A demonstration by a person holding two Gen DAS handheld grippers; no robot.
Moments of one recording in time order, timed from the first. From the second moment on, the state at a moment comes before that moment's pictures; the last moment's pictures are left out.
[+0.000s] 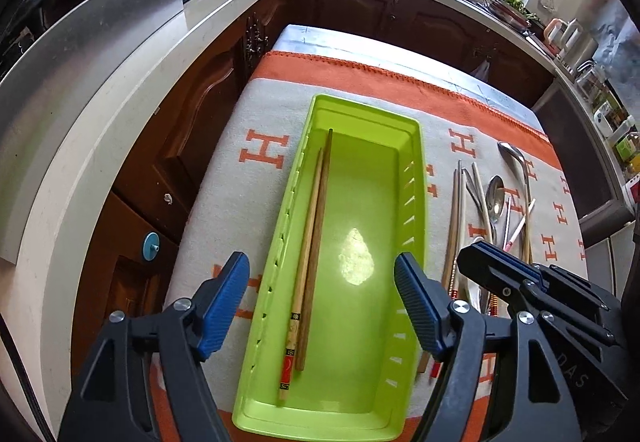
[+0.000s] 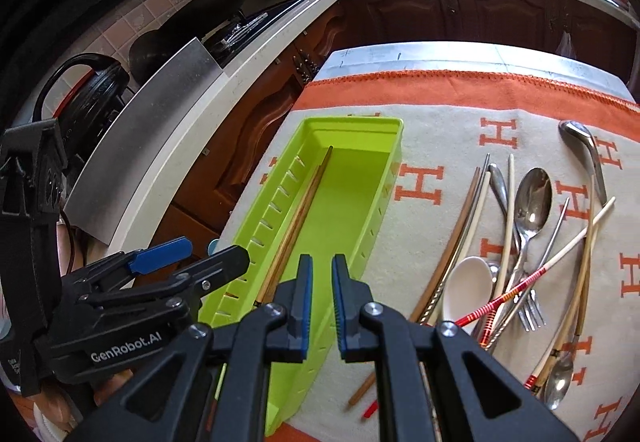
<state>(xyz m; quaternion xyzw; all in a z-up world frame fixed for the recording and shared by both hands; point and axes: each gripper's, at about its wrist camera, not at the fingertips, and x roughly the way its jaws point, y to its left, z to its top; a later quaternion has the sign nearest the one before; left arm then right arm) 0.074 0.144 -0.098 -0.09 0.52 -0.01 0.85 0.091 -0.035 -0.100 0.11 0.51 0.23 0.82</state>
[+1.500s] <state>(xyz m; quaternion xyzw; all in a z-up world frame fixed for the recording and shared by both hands) 0.140 -0.079 -0.146 0.09 0.55 -0.21 0.80 0.080 -0.211 -0.161 0.18 0.53 0.13 0.82</state>
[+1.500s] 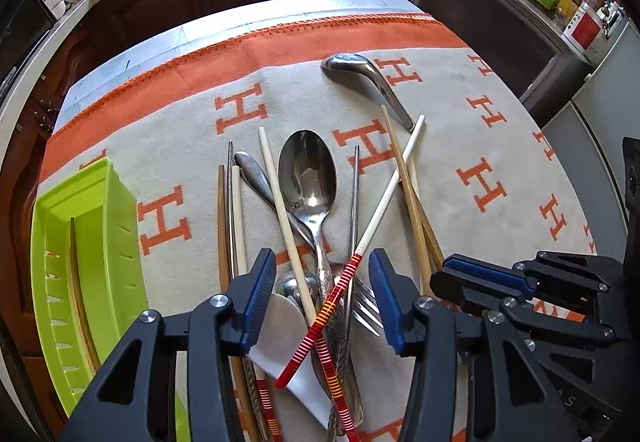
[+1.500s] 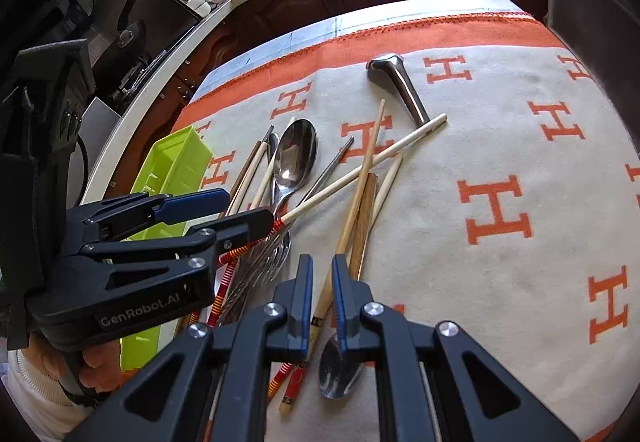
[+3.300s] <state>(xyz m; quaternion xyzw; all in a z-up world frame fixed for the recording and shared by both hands) 0.076 -0.011 -0.100 -0.04 0.53 -0.21 0.82 0.074 -0.201 -0.125 0.23 0.51 0.17 0.81</state>
